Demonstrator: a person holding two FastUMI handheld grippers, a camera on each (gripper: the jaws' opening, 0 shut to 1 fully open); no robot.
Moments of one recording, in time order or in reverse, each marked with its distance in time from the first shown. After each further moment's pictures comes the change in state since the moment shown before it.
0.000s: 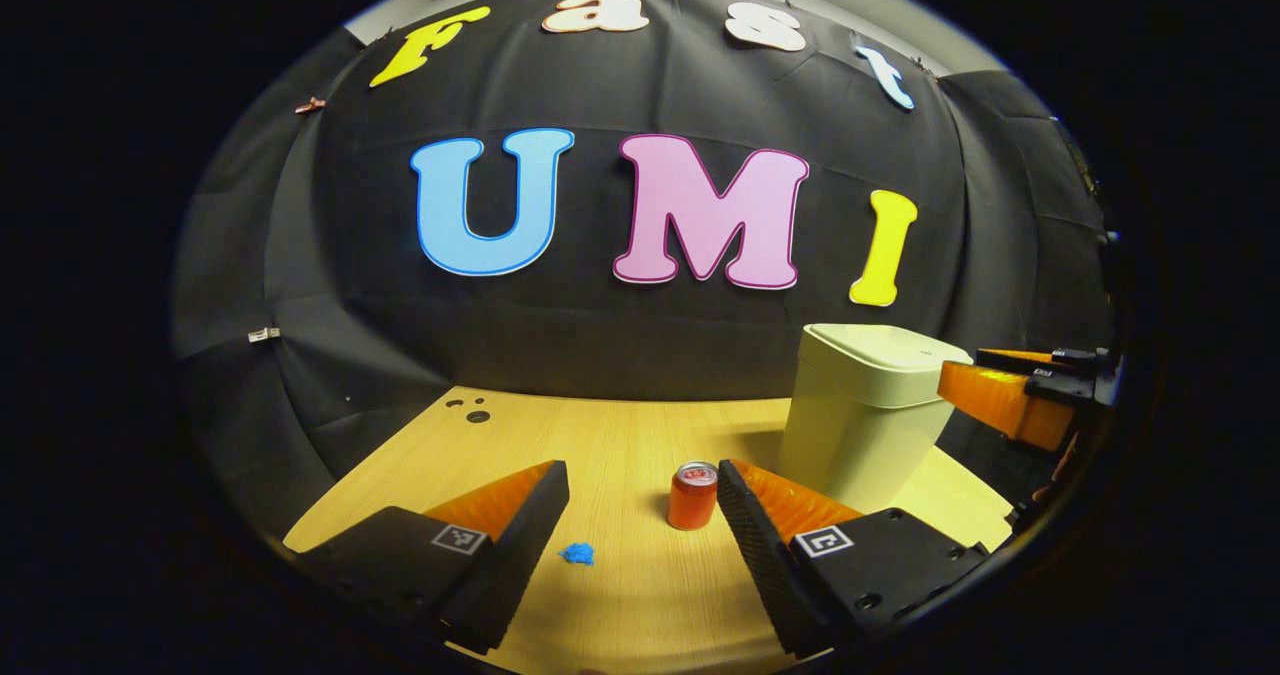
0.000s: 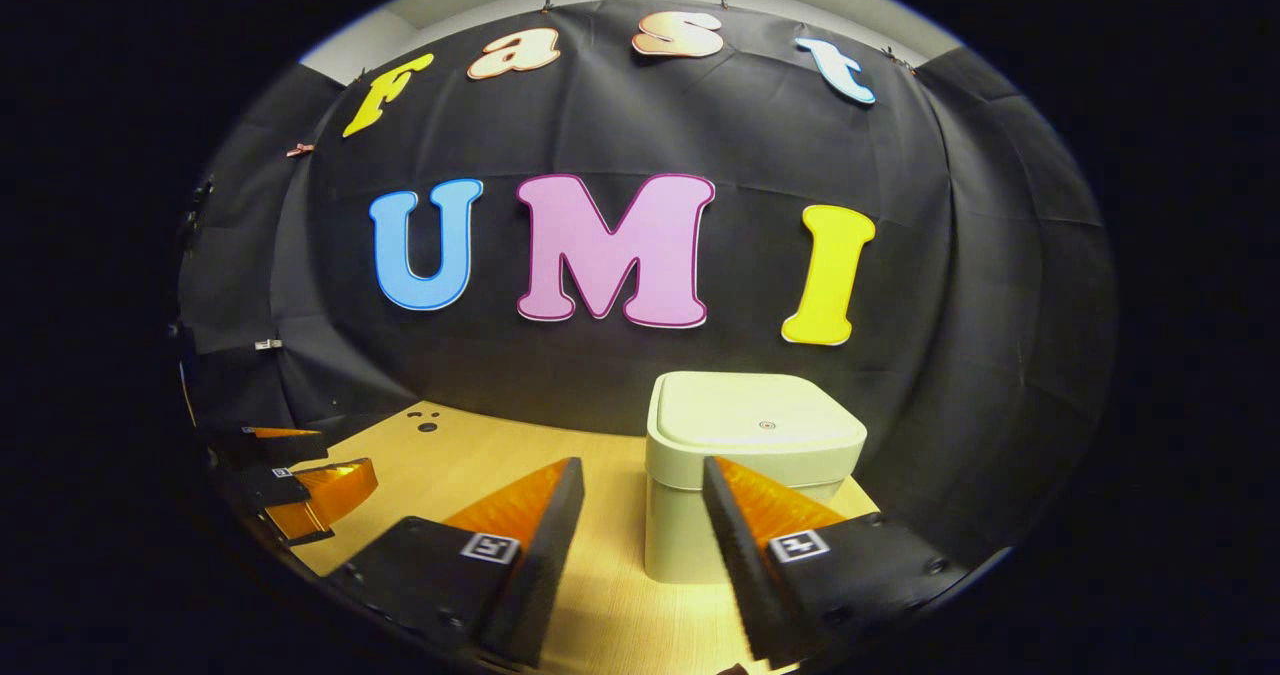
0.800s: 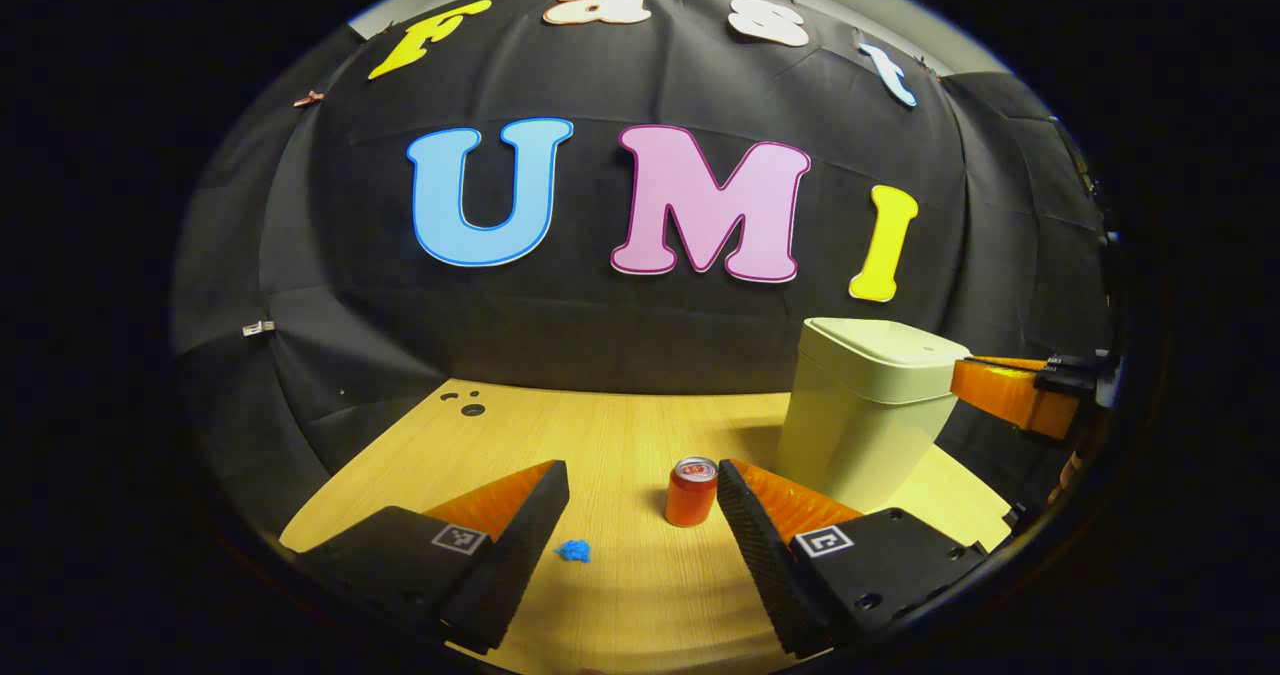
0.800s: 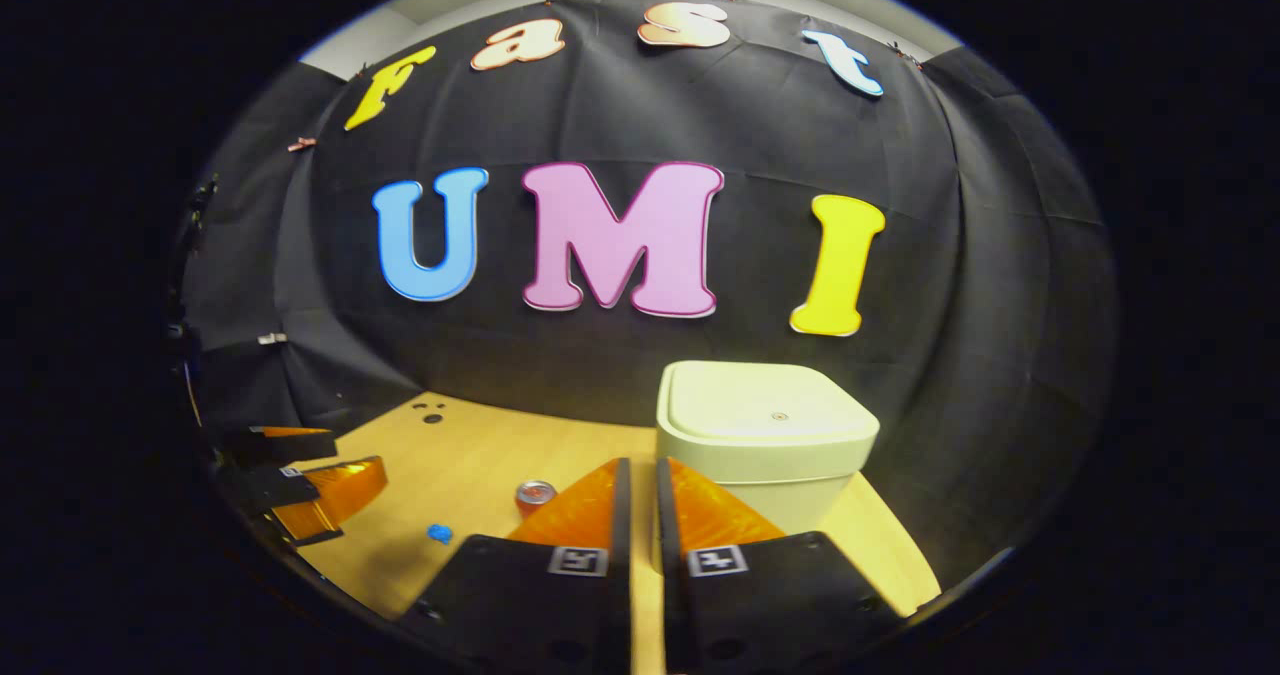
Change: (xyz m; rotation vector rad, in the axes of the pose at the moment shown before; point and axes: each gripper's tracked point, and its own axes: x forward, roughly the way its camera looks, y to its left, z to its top) left arm 0.007 -0.002 -0.006 -0.006 0.017 -0.017; right arm 0.006 -0.006 -0.013 -0.017 0.043 -0.030
